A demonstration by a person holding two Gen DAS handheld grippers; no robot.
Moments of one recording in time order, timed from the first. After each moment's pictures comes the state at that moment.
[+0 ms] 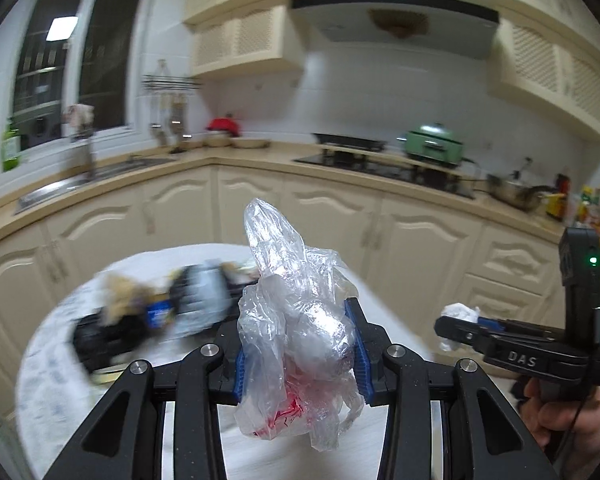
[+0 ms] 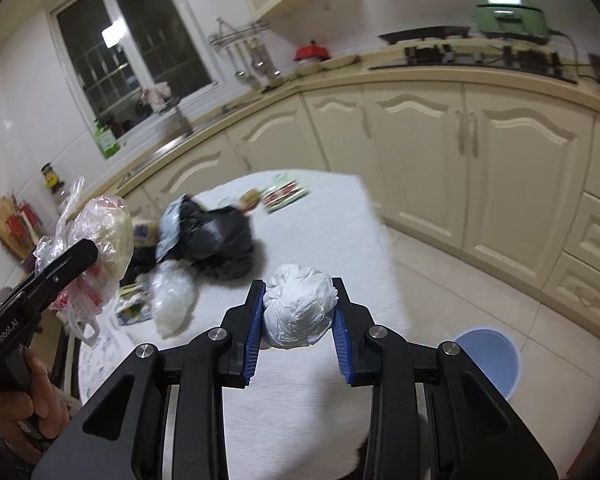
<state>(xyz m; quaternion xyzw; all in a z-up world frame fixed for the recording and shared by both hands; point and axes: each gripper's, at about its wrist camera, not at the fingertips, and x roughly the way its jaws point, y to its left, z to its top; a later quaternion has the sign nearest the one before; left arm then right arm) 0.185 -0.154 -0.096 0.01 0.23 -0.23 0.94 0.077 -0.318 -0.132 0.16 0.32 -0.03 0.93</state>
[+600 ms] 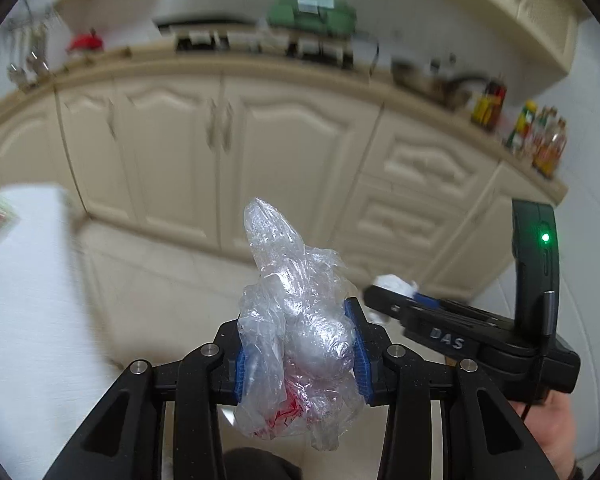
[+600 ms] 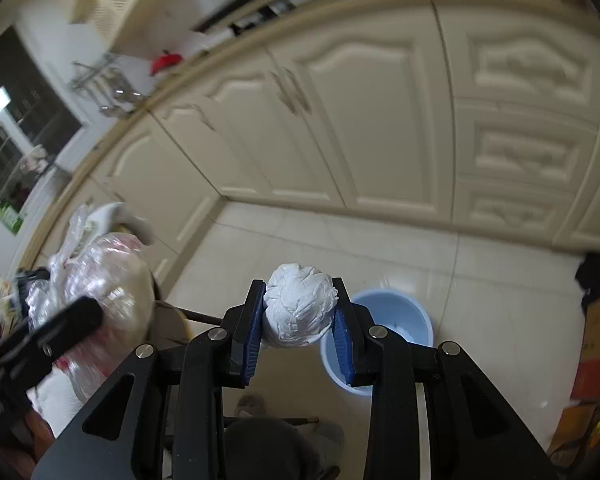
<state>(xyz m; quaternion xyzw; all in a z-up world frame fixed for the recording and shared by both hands) 0.256 -0.417 -0.208 0.06 0.42 -0.38 0.82 0.038 -0.546 -0.240 0.29 0.37 -0.18 0.86</state>
